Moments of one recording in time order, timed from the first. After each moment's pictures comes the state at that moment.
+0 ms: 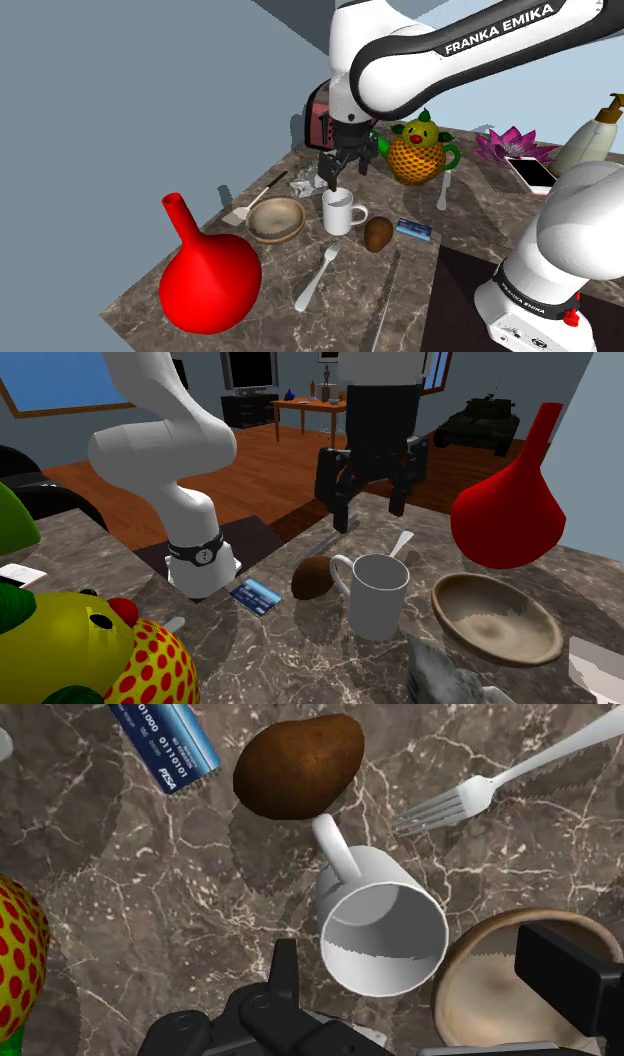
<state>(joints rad) 0.02 -0.49 0.38 -2.48 0.18 2.04 0.40</state>
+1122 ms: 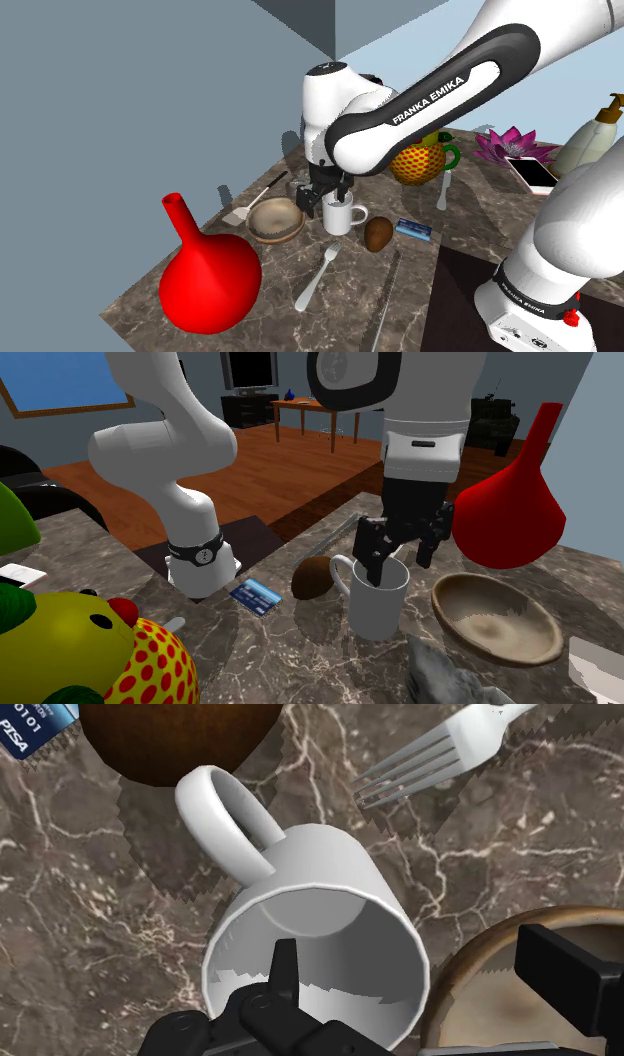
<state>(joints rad) -0.03 -0.24 0.51 -2.49 0.09 2.32 0.58</state>
